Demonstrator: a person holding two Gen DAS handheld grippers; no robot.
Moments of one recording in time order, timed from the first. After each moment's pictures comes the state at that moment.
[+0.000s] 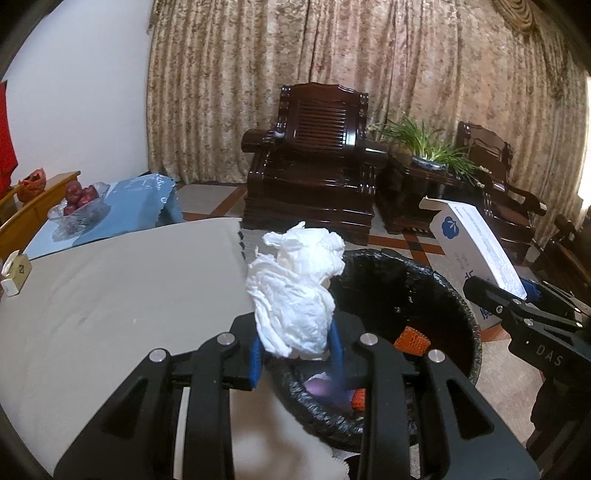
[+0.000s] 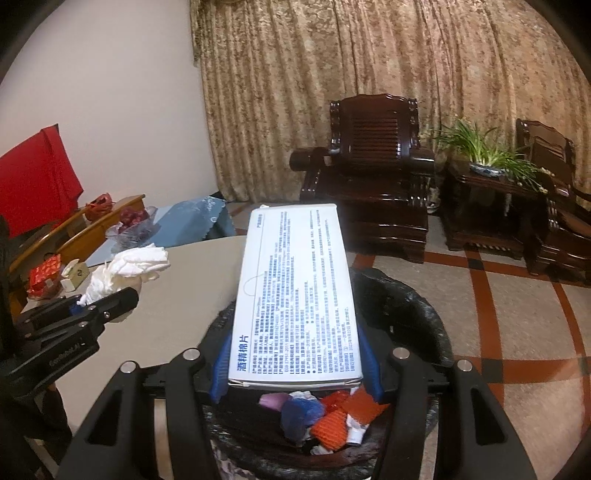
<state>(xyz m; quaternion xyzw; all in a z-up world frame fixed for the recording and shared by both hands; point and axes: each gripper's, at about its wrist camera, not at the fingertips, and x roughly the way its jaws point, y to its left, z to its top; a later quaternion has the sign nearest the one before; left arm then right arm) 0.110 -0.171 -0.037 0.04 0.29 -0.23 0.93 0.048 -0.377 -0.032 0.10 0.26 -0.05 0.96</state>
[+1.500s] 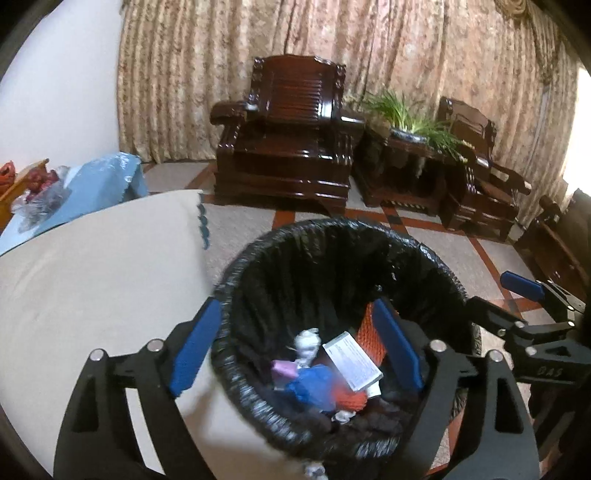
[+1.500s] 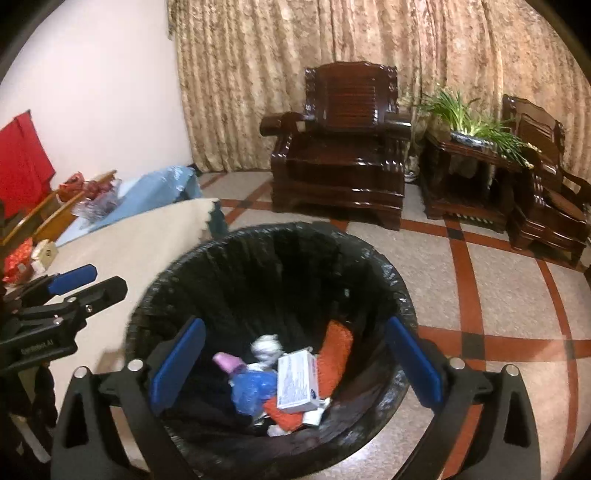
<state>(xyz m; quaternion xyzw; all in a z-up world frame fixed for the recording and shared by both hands) 0.134 -0.207 -0.077 0.04 0.33 -0.28 0.90 0.055 -0.417 -0.071 0.10 0.31 -0.07 0.94</state>
